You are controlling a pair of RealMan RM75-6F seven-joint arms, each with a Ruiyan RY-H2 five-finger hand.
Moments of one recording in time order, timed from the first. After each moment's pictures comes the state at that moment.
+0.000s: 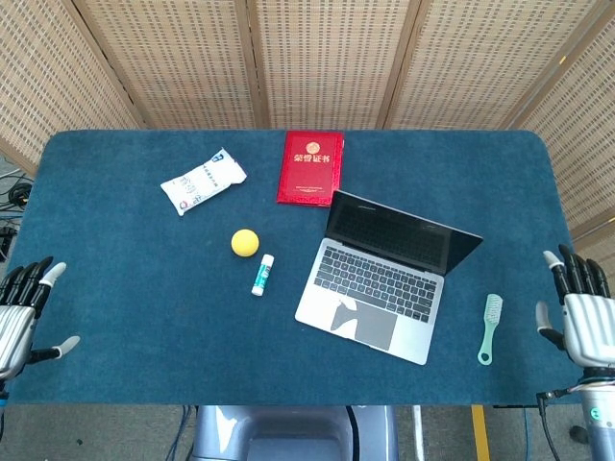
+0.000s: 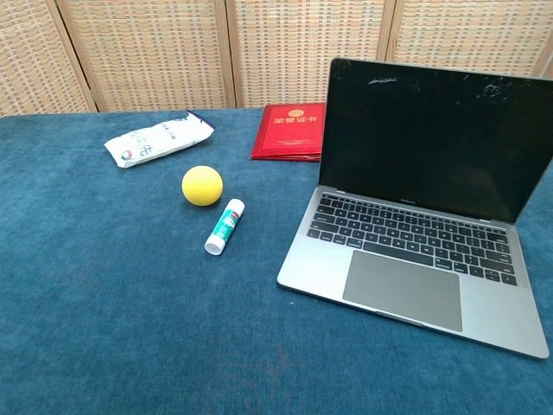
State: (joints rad) left arm -0.10 -1.00 -0.02 -1.81 1.51 1.45 0.10; right arm 0.13 -1.00 0.19 -1.79 -1.35 1.39 -0.12
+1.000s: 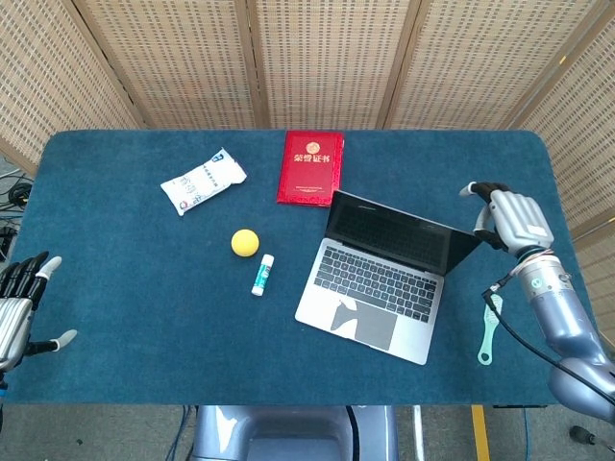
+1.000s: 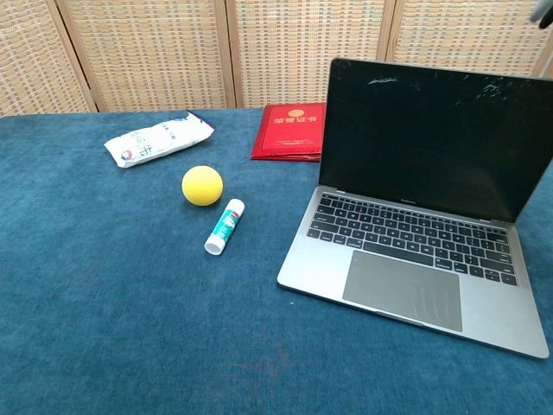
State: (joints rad) left arm -0.12 -0.99 -0.04 -1.81 1.43 1.40 0.09; right arm 0.68 -0.87 0.39 -1.85 -0.60 0.81 -0.26
